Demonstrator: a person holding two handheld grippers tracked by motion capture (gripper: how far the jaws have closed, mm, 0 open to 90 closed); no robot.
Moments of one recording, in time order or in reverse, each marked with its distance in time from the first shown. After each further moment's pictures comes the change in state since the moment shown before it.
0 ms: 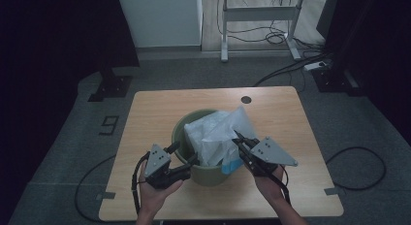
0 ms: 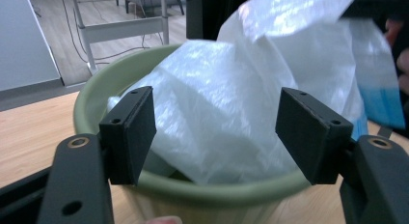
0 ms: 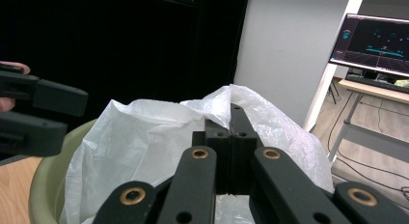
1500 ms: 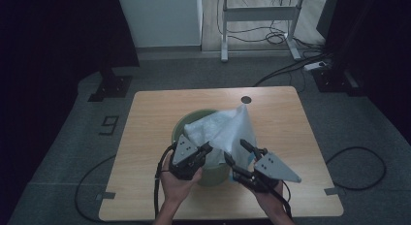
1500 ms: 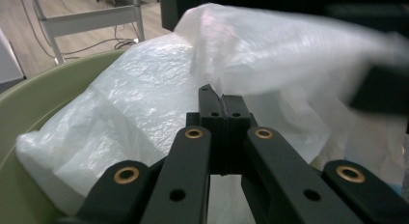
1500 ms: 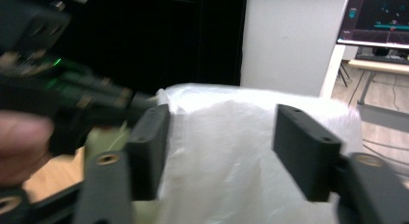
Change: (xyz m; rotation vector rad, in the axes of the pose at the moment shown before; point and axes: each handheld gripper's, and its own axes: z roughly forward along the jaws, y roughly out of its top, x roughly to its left) left arm -0.025 0.016 0.044 0.067 -0.089 0.036; right arm 0.024 -0.021 -0.028 0.015 0.002 0.107
